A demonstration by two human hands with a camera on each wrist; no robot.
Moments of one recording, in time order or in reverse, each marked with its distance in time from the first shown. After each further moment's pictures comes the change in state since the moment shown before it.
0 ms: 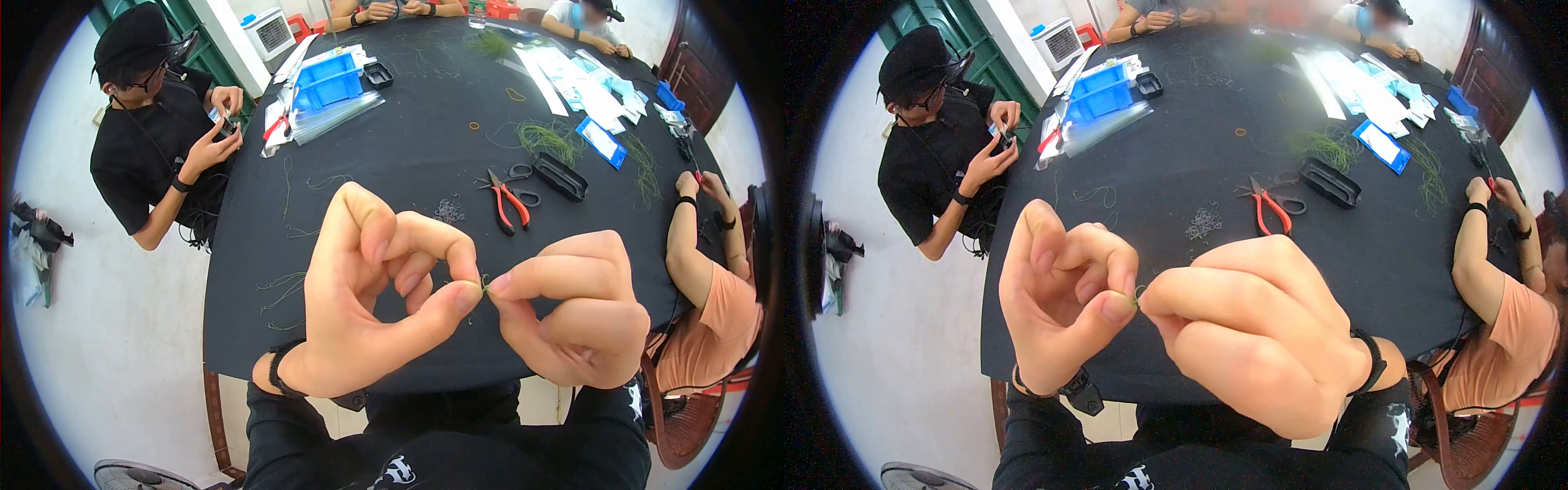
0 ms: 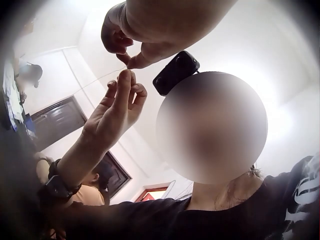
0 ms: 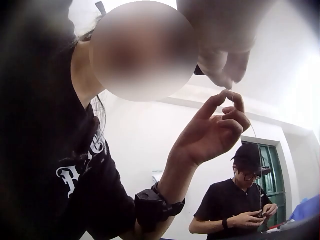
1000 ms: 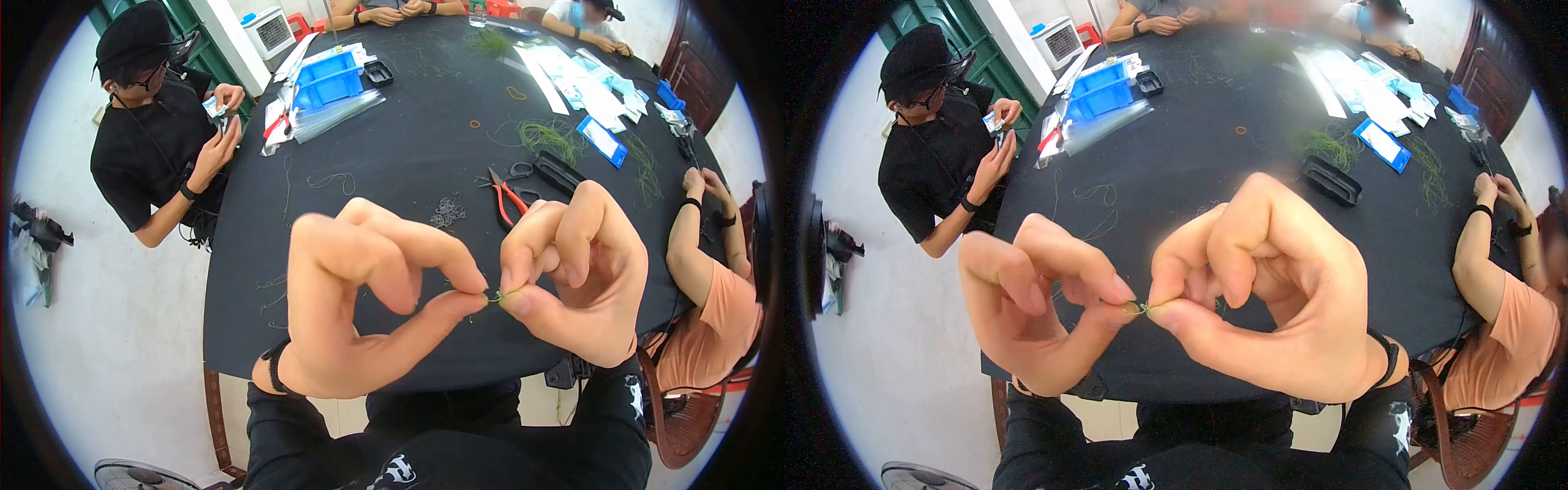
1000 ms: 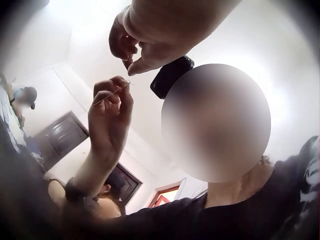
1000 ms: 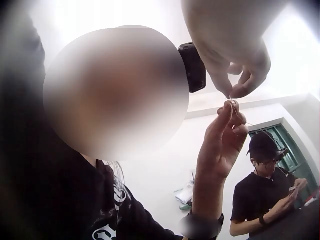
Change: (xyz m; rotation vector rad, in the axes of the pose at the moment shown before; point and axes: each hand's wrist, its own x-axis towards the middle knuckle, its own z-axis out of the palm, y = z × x) left_hand 0.006 0.005 -0.010 0.487 -0.074 0.444; right_hand 0.008 0.004 -0.002 0.736 -0.002 0.590
